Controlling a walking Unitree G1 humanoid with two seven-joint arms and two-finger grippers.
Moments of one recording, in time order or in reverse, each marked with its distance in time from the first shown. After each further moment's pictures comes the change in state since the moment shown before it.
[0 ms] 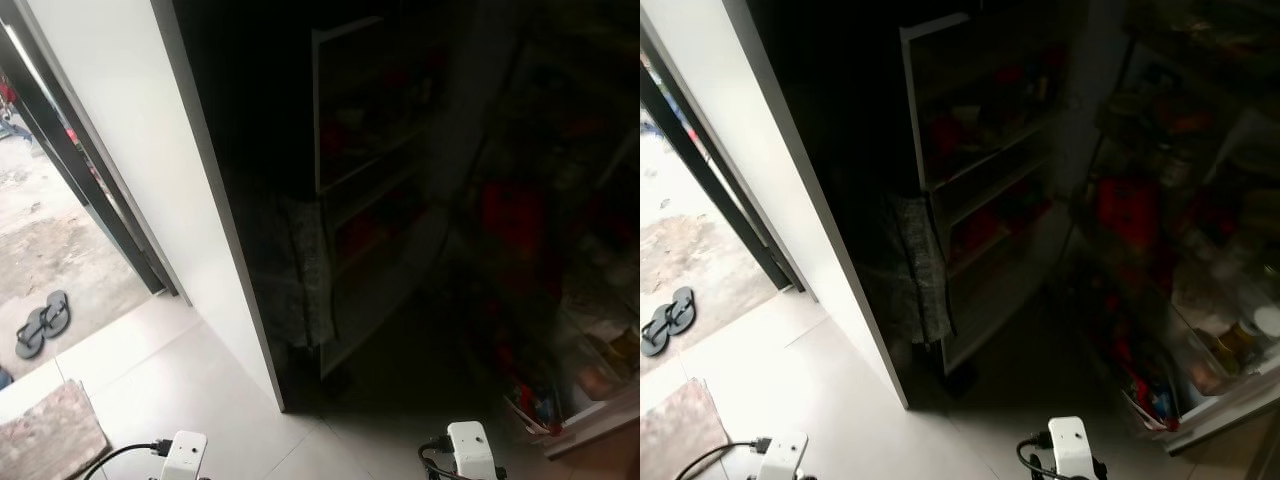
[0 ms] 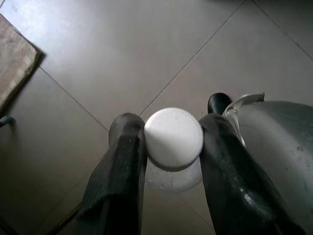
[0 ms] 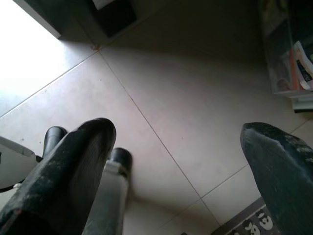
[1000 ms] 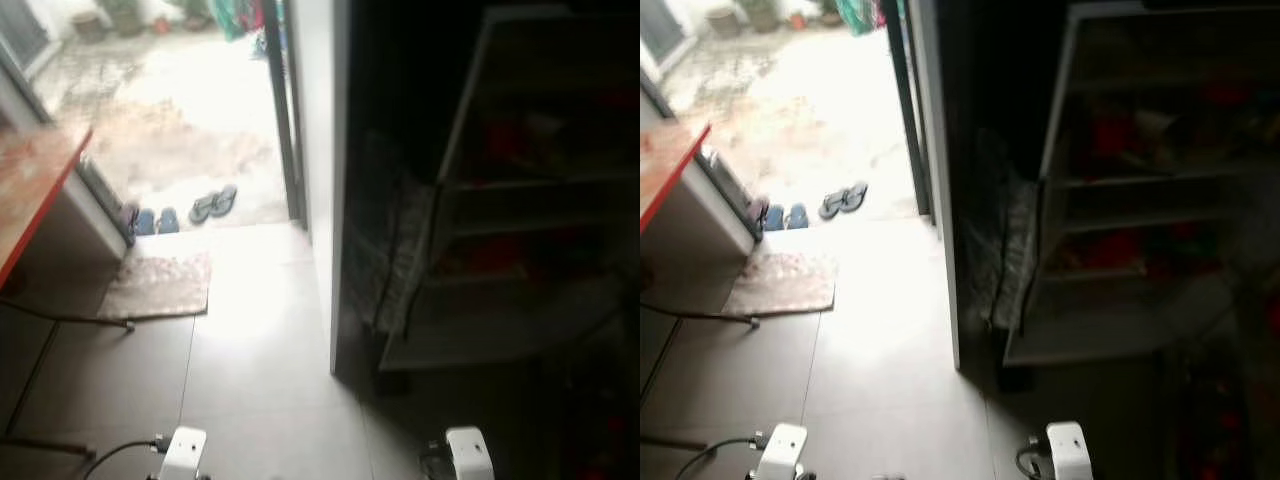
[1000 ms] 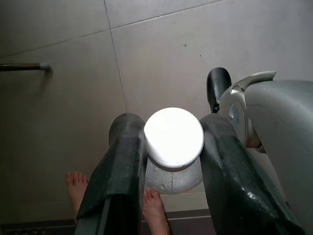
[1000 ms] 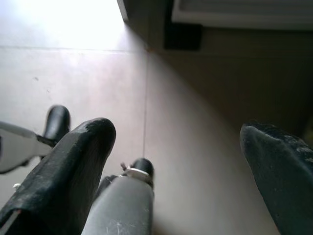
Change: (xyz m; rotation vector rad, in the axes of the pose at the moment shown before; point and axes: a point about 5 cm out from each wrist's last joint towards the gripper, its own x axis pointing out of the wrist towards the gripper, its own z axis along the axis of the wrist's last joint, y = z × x) left arm 0.000 0.003 -0.001 0.004 0.006 0.011; right arm 0.002 0.004 0.009 0.009 -0.036 0.015
